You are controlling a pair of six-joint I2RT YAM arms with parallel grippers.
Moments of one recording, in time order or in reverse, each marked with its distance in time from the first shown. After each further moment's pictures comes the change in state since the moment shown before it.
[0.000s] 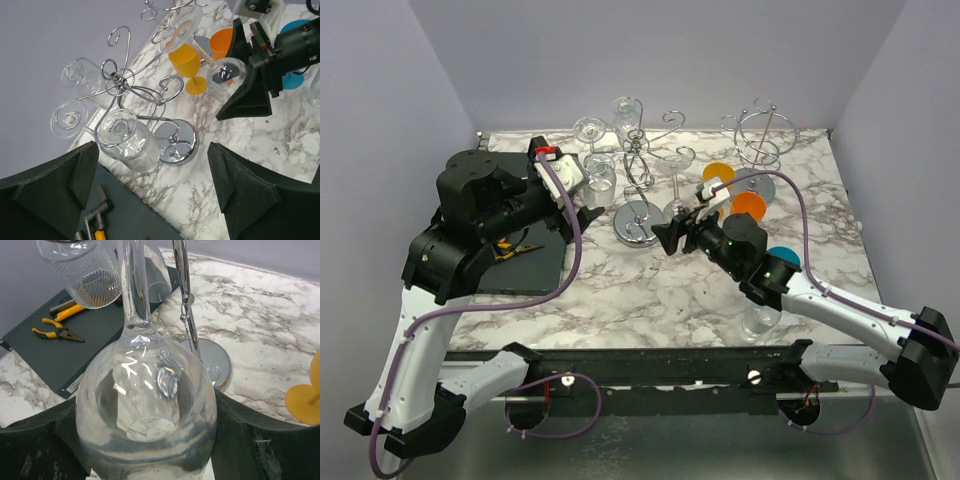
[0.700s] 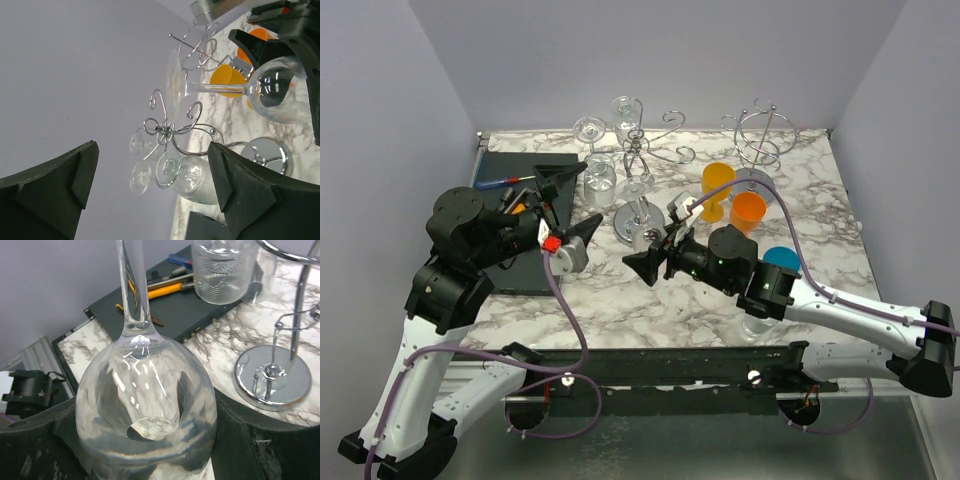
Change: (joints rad) left arm 0.000 -0.187 -0.267 0.261 0.205 0.610; right arm 0.230 0.031 0.173 -0.150 -0.074 0.018
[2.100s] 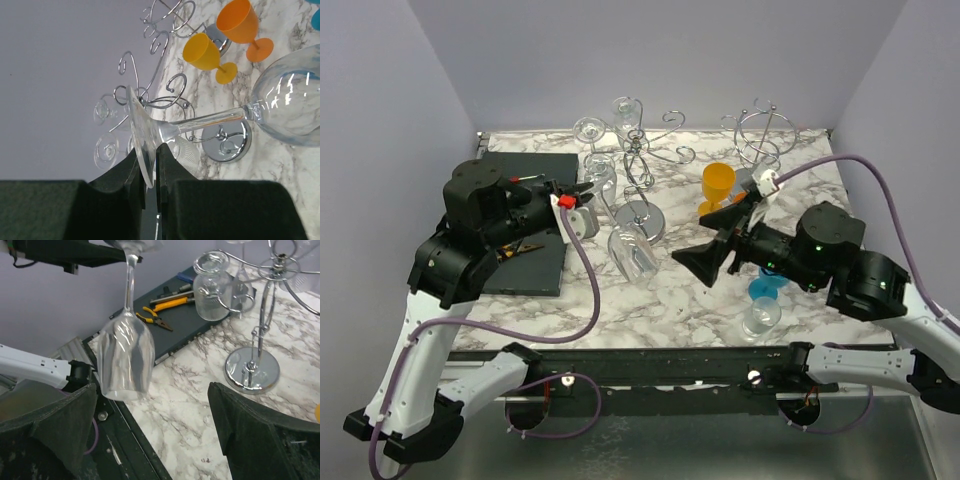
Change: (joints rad) left arm 0.005 0.163 0.213 -0.249 -0.105 -0.173; right arm 0.001 -0.224 0.406 -0.649 0.014 0.009
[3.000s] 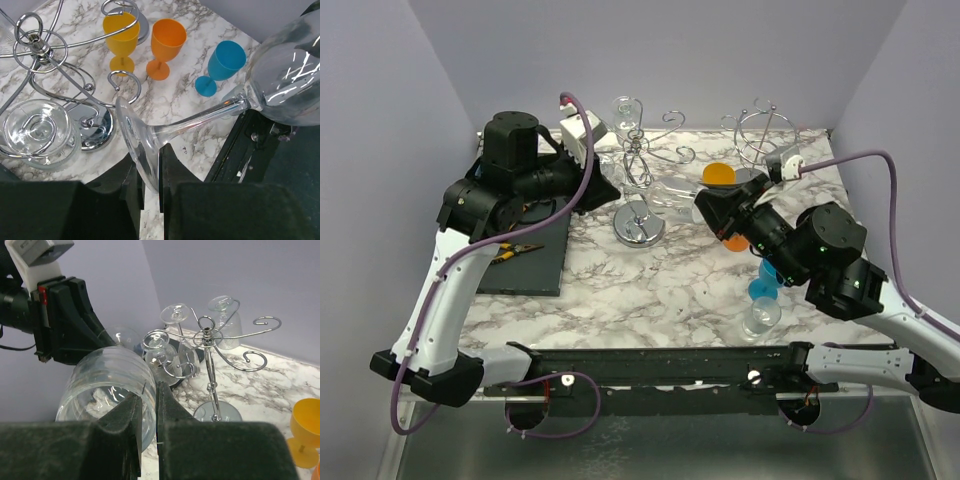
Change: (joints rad) left arm 0.003 0.276 0.232 -0.153 0.040 -0.842; right arm 0.001 0.027 -0.100 0.438 0.267 -0.058
